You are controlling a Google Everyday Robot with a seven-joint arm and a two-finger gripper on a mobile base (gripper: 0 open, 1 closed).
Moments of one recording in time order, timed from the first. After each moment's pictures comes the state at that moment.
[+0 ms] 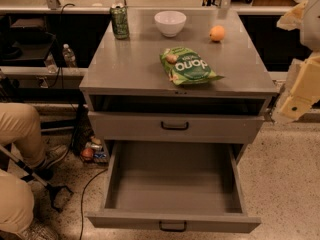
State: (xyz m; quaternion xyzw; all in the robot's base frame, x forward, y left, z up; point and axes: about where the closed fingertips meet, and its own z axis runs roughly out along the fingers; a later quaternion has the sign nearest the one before) arm 0.432 -0.202 1.020 -0.60 0.77 -0.08 0.22
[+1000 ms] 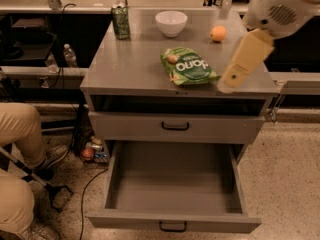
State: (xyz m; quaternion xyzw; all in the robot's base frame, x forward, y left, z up) arm 0.500 -0.148 1.006 -0.54 0.81 0.01 0.22
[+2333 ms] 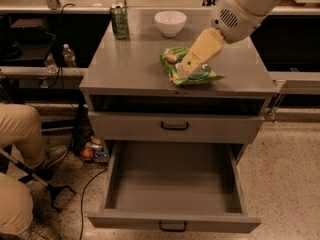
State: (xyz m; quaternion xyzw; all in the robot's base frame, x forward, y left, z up) arm 0.558 -0.110 0.966 -0.40 0.89 0.08 0.21
